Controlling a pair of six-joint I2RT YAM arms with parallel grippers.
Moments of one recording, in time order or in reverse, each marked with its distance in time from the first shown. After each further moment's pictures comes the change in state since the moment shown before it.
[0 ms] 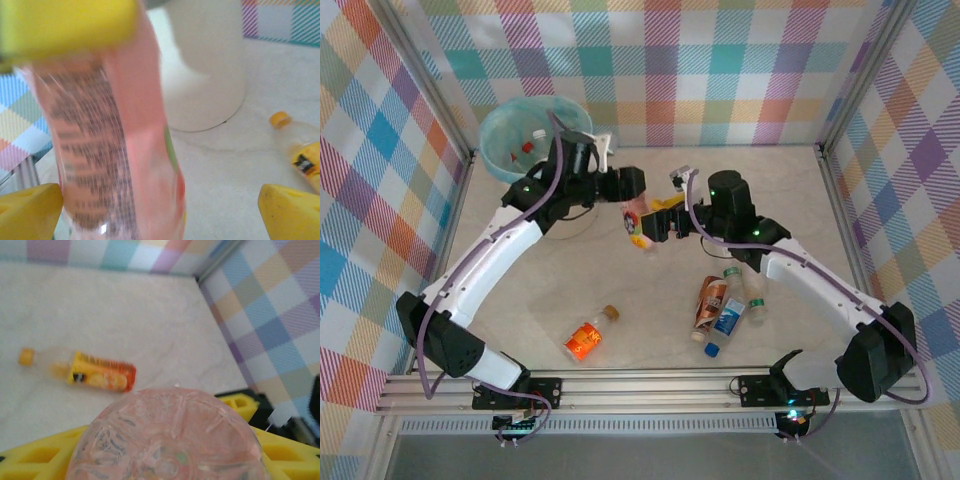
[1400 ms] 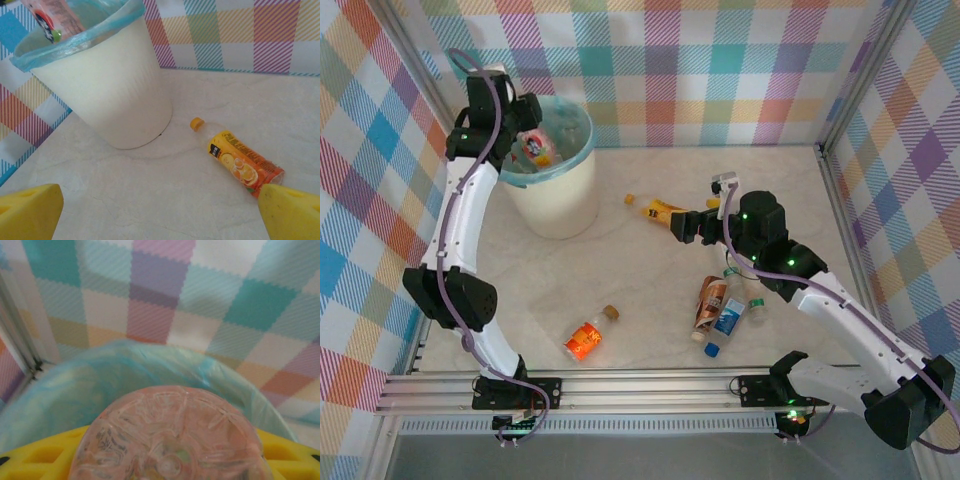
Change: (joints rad) left arm 0.447 0.261 0.369 -0.039 -0.328 0.222; right arm 0.000 -0.256 -0.129 -0.069 0.301 0.055
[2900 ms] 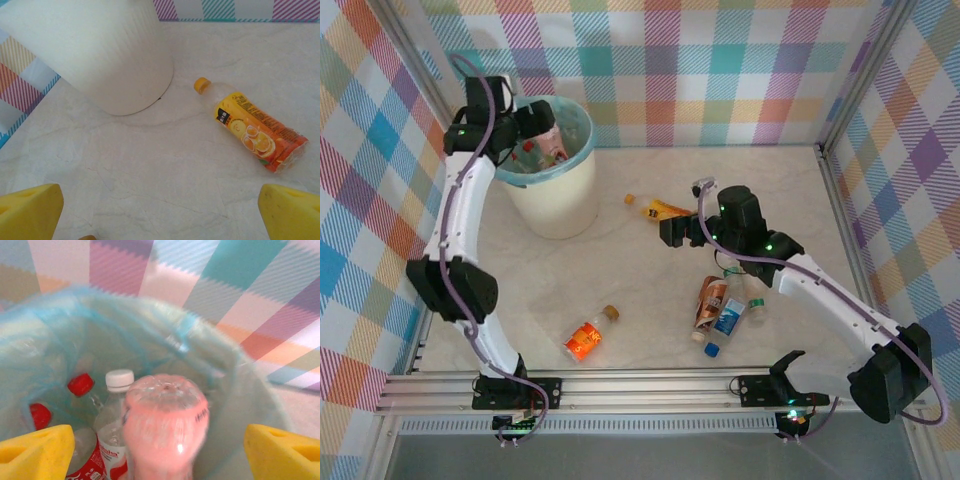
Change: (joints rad) left arm 0.060 0.018 0.054 -0.097 0.209 -0.052; right arm 0.000 0.158 0.031 -0.041 -0.063 -0.007
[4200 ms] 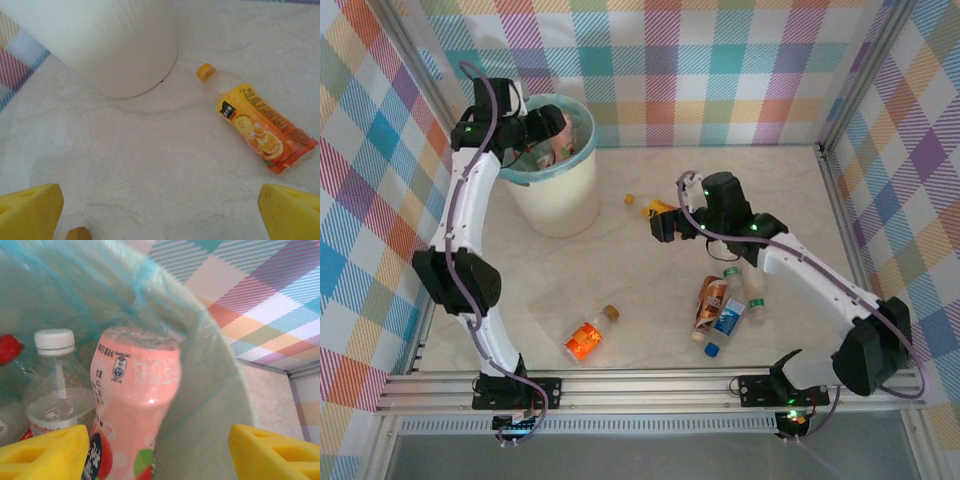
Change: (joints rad) left arm -0.013 0.063 0.028 -0.054 0.201 -0.111; right arm 0.000 0.183 0.174 -0.132 -0.026 -0.093
